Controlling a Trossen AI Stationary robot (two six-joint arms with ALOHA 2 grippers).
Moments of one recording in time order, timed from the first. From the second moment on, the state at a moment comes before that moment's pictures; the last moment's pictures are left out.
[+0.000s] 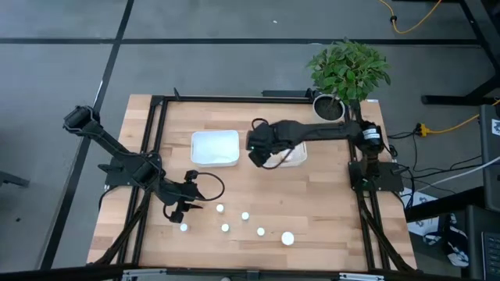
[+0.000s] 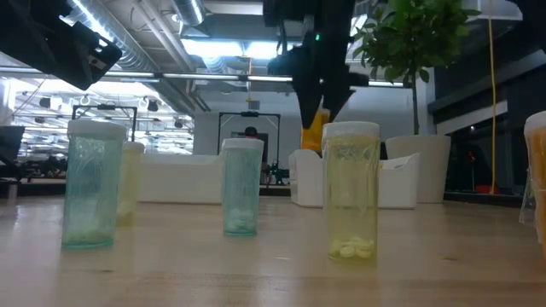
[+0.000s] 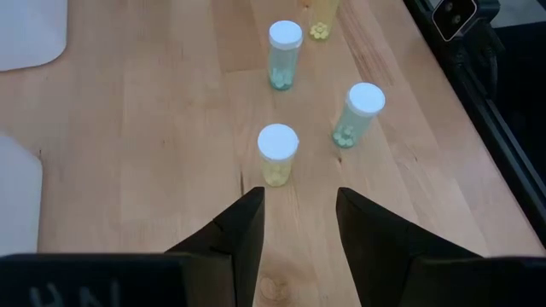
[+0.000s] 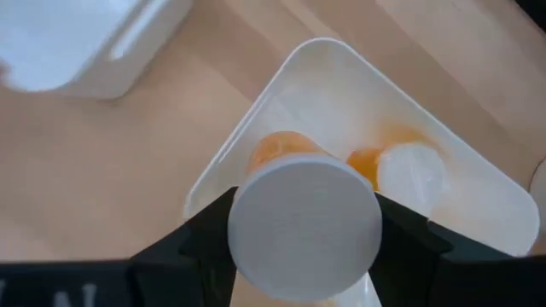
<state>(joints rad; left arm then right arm) -0.61 1.04 0.57 -0.30 -0.27 -0.36 -0.05 1.97 1.73 -1.16 0.32 0.77</state>
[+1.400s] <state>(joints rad) -0.61 1.04 0.57 -0.30 -0.27 -0.37 -0.19 2.10 1.74 -1.13 0.23 0.69</state>
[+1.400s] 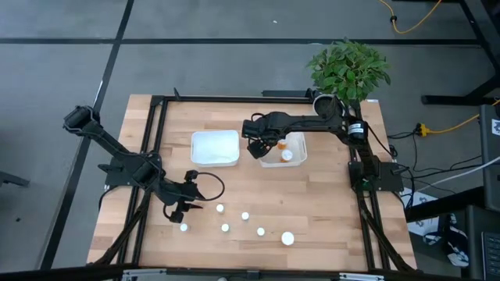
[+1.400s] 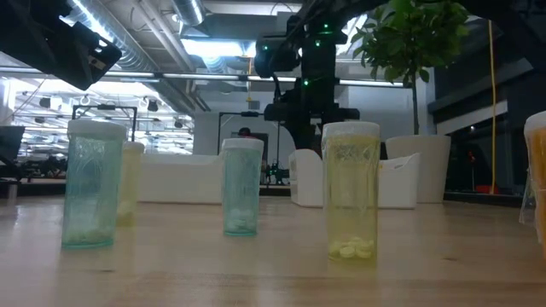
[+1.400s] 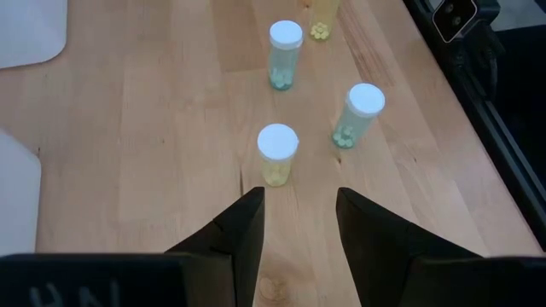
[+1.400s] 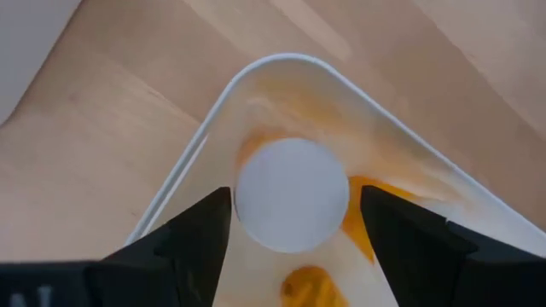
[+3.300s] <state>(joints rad) -0.66 1.04 0.57 -0.30 -0.28 -0.43 0.75 2.34 2.12 -1.45 0.01 1.46</state>
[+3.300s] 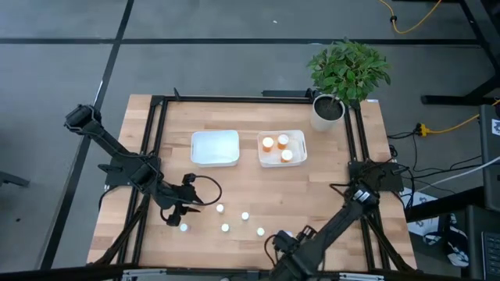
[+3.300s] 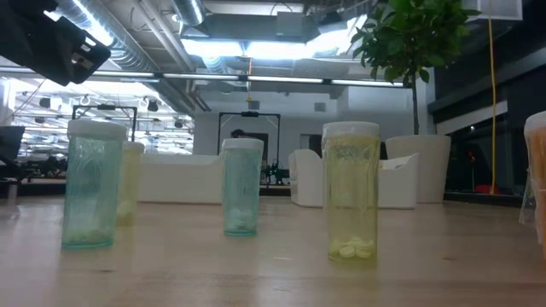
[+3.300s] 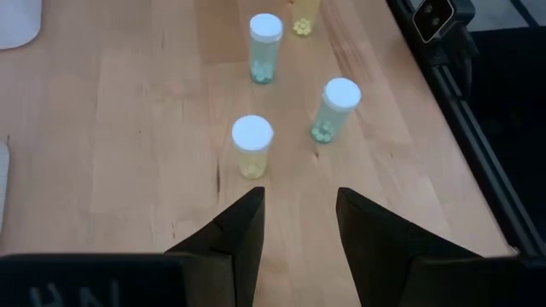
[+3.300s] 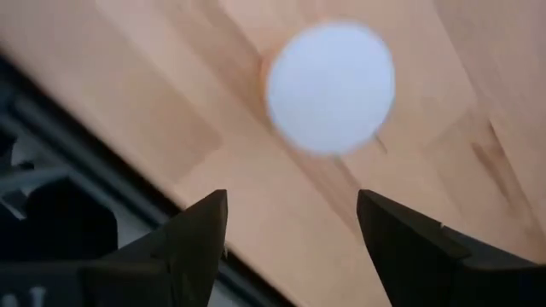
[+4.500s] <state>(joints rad) -0.66 1.04 0.57 -0.30 -0.28 -0.43 0.68 2.36 2.12 -1.45 0.09 1.46</state>
